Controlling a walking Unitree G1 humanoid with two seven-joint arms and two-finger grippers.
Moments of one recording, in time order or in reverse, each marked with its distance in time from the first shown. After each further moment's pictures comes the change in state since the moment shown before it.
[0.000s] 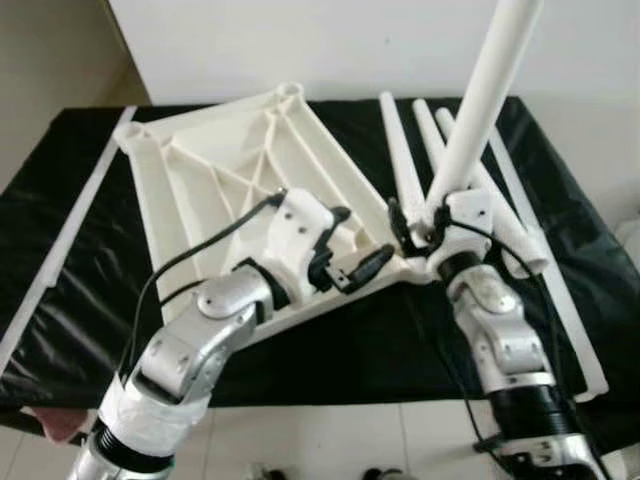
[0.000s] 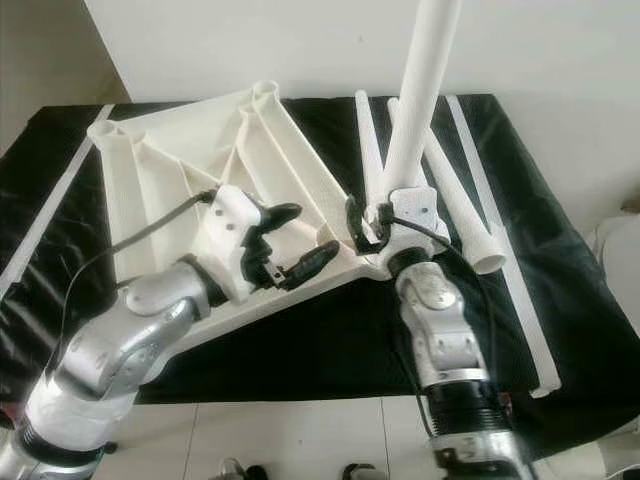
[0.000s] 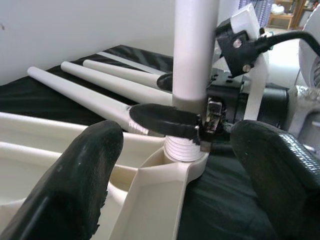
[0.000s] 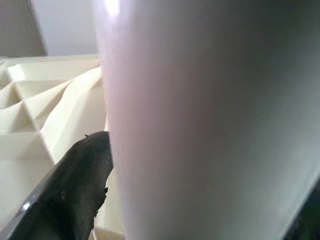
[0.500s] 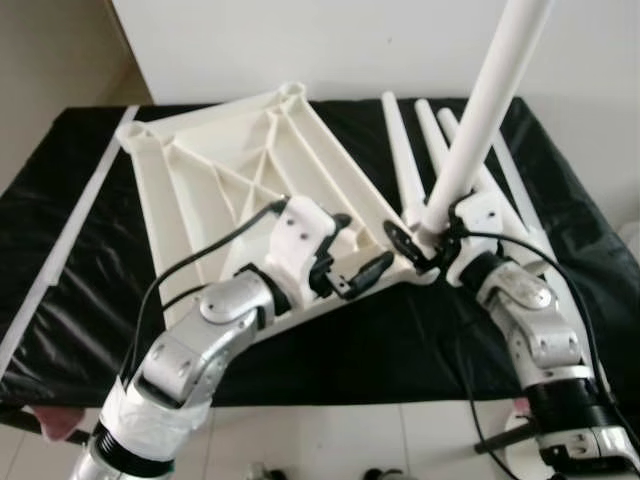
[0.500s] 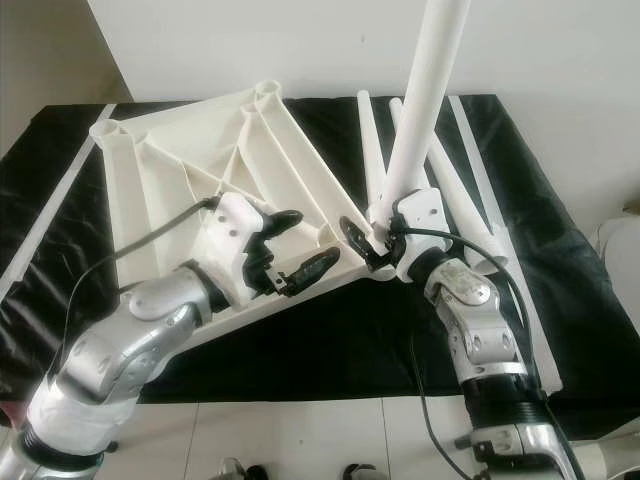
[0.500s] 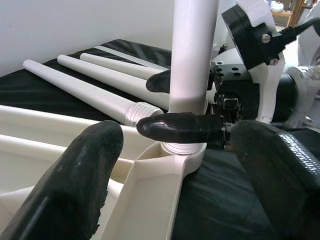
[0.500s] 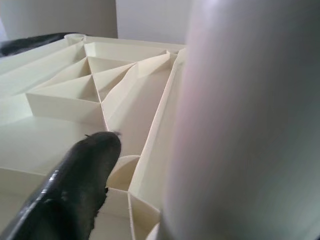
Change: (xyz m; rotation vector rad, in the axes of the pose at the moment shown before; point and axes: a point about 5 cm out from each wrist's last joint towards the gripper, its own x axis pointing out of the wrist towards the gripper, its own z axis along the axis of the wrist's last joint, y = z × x) left arm -0.001 -0.002 -0.004 -0.010 0.012 -0.005; right arm -0.004 -0.015 0.000 -0.084 0.032 0.298
